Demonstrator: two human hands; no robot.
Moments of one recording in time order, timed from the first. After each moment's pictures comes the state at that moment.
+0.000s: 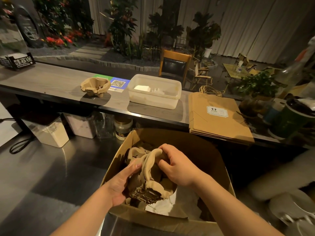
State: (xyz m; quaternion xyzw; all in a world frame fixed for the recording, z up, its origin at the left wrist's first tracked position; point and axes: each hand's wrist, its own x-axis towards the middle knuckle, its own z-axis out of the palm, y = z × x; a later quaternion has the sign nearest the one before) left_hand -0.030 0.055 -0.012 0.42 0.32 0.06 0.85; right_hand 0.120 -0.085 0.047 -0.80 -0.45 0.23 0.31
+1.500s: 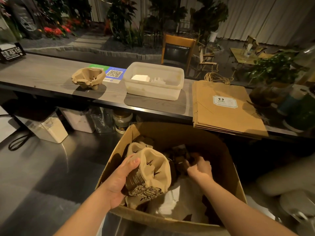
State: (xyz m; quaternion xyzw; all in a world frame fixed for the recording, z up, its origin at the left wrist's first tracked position) left_hand -0.018 0.068 -0.038 0.45 0.25 0.05 0.85; right_hand 0.200 -0.109 -0.092 -0.93 -0.04 0.21 0.30
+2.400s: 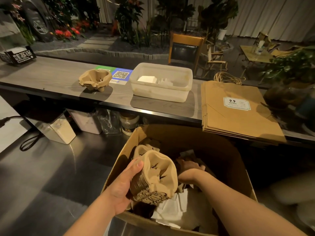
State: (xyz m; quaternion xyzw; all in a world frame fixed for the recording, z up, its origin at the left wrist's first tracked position) left_hand -0.017 0.069 -0.034 0.45 0.26 0.06 0.85; right_hand 0.197 -0.054 -0.084 -0.90 -0.29 0.32 0.01
